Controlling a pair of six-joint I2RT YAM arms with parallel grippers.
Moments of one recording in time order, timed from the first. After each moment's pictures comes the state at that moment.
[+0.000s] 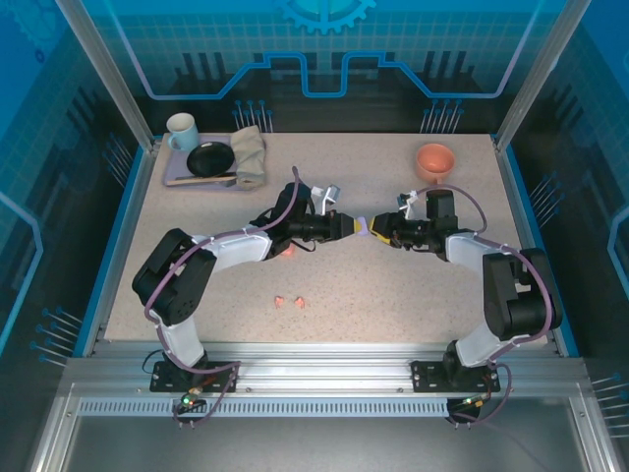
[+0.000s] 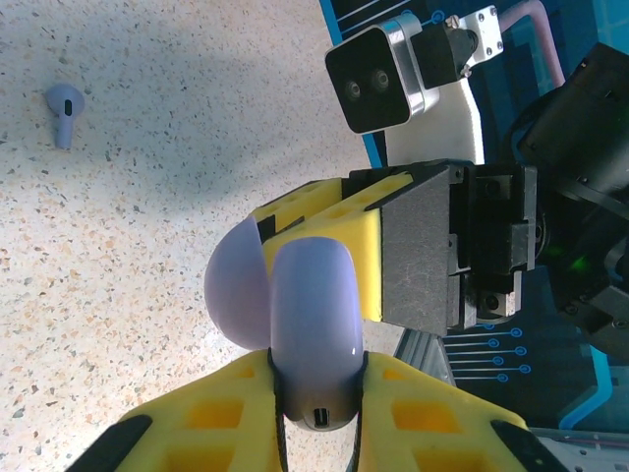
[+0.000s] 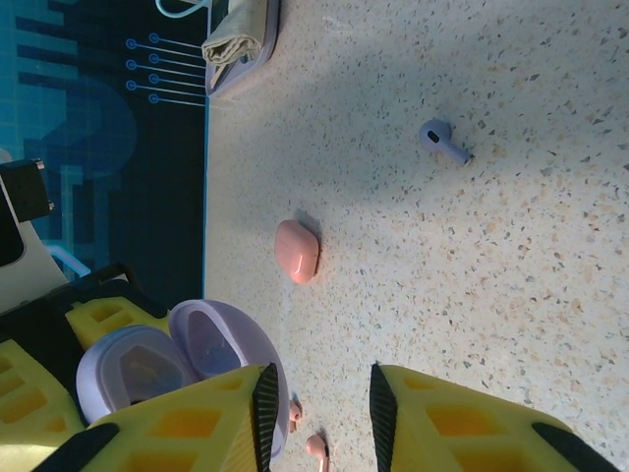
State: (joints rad) left arm -0.58 1.79 1.04 0.31 0.66 -0.85; right arm 0.11 1.58 0.75 0.10 -0.90 0.72
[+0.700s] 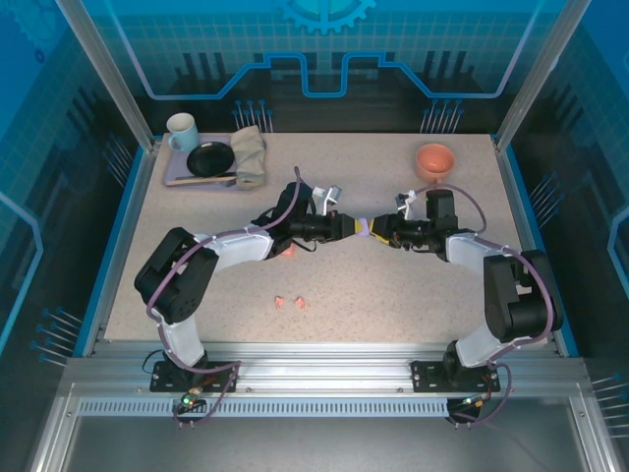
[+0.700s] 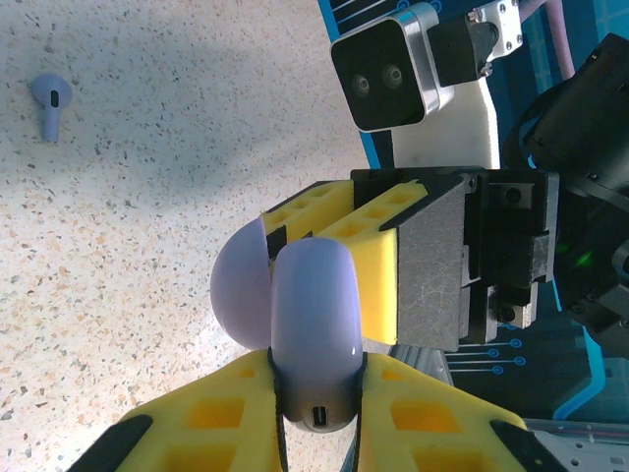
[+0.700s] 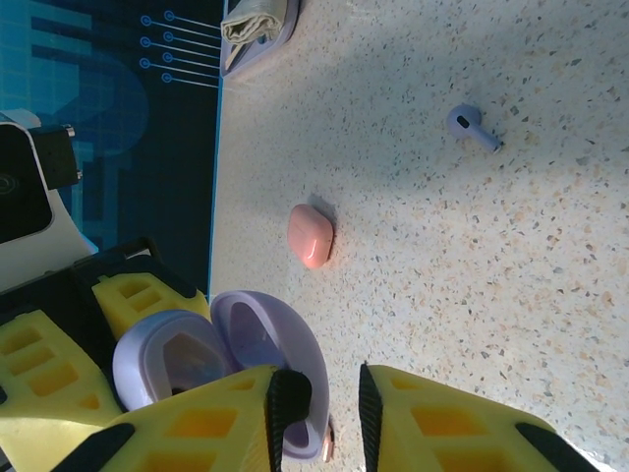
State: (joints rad) left arm -0.58 1.81 1.05 0.32 0.68 -0.85; right arm 0.12 1.57 0.75 0.09 -0.93 0.68
